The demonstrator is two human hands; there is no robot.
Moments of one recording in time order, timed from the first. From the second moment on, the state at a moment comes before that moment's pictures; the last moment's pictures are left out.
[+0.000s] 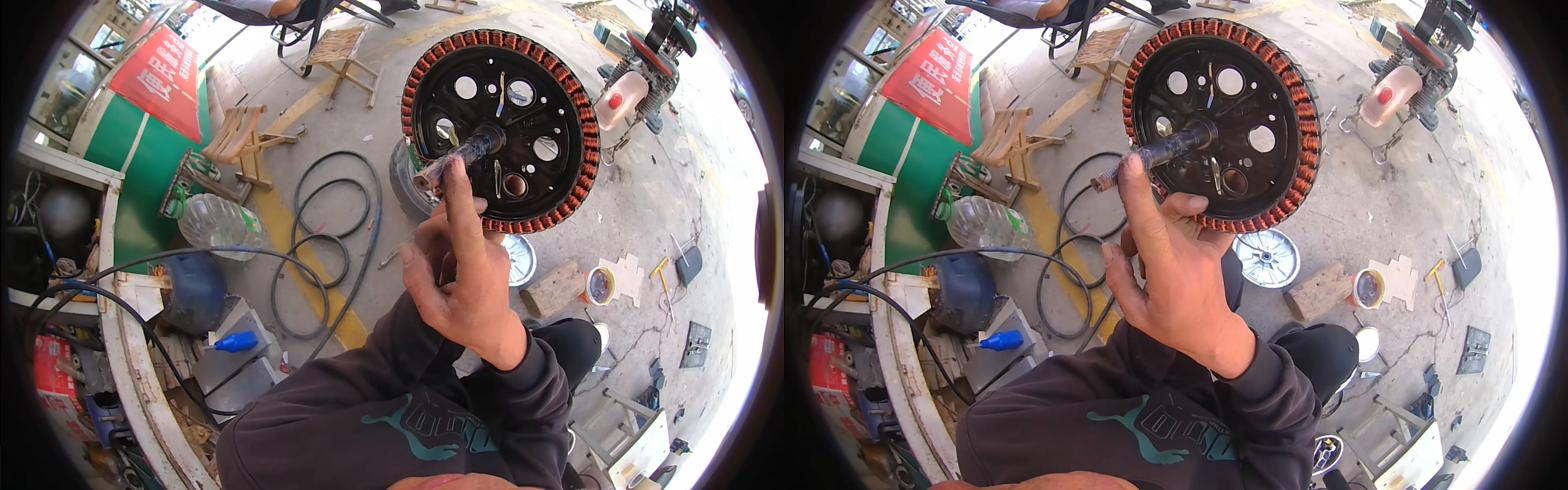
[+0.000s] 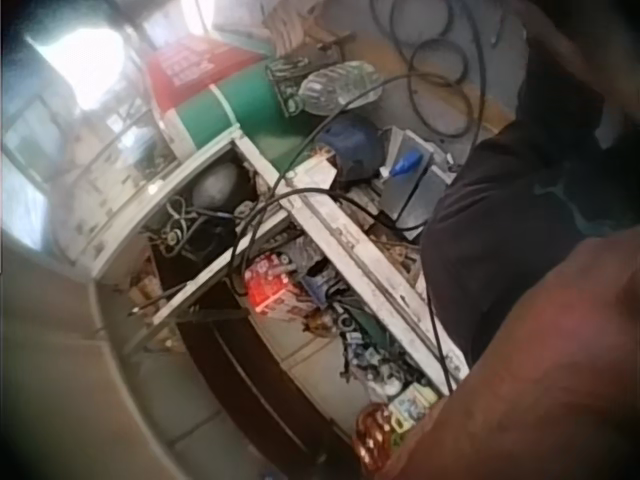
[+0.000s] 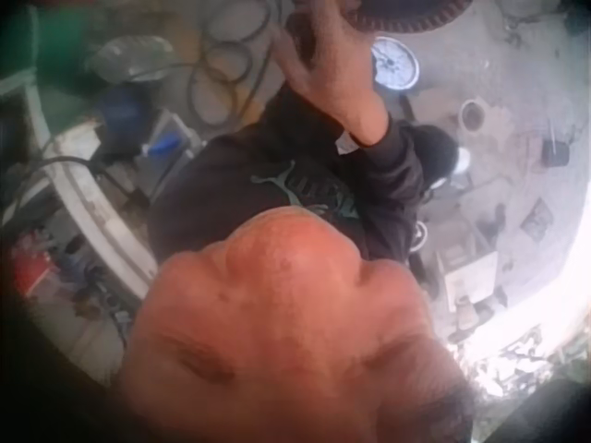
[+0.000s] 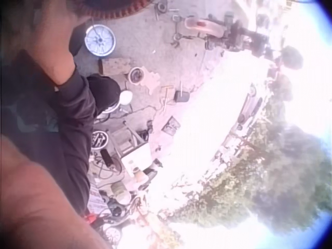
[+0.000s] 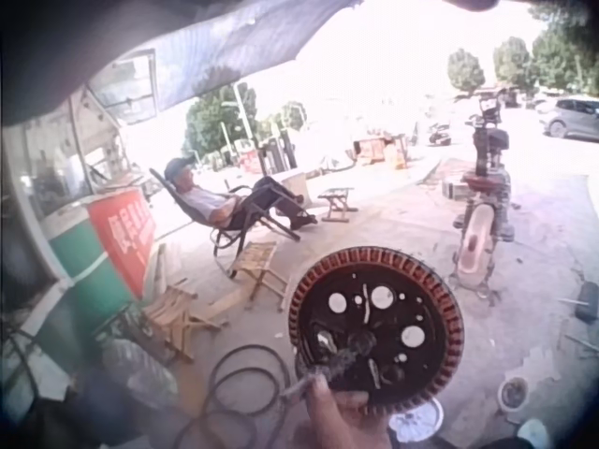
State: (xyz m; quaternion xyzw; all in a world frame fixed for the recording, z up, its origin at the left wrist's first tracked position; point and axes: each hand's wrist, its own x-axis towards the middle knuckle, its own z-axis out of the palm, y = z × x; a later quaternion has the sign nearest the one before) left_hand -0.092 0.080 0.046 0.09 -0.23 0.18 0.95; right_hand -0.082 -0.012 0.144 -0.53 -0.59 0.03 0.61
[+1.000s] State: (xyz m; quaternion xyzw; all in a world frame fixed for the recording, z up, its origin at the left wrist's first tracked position) left_hand -0.091 0.074 0.051 0.08 -0.23 0.18 0.95; right_hand -0.085 -0.010 0.139 -0.60 -0.61 -0.08 0.51
